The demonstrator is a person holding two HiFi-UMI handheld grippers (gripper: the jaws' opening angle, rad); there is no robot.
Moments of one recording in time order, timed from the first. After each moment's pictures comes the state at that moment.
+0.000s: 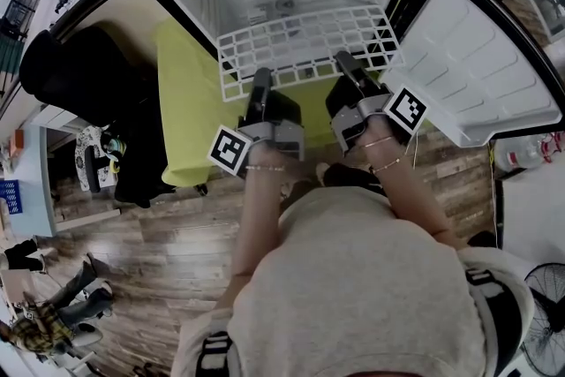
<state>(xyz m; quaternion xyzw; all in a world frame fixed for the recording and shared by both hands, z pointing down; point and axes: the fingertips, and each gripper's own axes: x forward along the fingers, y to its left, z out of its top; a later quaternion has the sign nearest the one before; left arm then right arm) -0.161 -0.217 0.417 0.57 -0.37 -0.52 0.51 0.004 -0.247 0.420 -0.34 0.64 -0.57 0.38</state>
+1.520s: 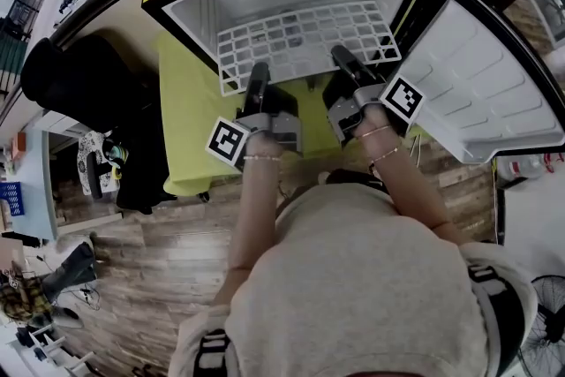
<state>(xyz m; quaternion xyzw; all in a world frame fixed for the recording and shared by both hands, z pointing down) -0.170 -0.273 0.423 0.57 -0.39 -0.51 0.51 -0.004 -0.305 0.426 -0.34 0.64 -0.59 0.37</state>
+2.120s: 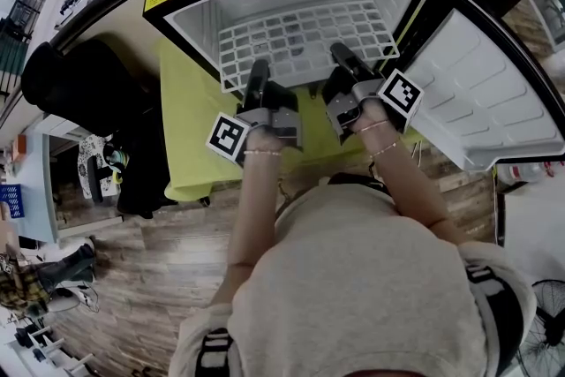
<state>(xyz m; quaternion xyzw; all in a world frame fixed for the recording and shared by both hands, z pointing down) -0.172 -0.286 0.423 0.57 -0.39 -0.52 0.50 -0.006 -0.318 0.427 -0.34 0.64 -0.59 0.37</state>
